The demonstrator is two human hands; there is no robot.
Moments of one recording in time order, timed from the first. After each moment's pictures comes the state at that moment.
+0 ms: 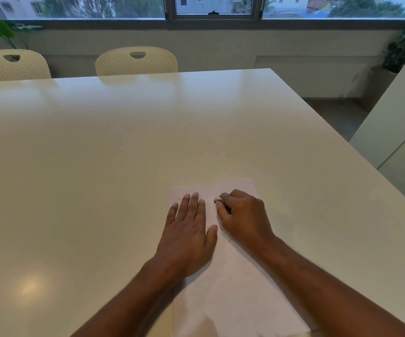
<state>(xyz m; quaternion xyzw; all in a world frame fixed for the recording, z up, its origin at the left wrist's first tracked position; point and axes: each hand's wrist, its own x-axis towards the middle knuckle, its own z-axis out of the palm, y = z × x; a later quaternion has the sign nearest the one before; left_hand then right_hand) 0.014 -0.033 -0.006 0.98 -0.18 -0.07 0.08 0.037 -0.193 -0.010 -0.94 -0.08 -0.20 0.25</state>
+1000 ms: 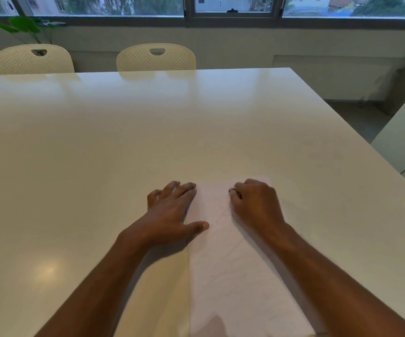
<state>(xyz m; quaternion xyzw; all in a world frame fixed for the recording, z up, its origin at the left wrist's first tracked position) 0.054 0.045 0.004 0.97 -0.20 -0.09 0.10 0.057 -0.182 0.006 -0.97 -0.05 -0.17 0.17</state>
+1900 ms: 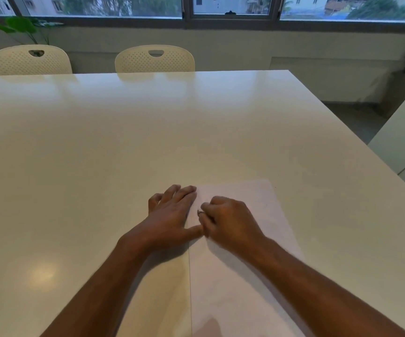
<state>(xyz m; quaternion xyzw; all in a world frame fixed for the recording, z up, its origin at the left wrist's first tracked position) 0.055 0.046 0.002 0.96 -0.21 -0.10 0.12 0.027 -0.139 0.016 -0.96 -0.19 -0.07 0.20</state>
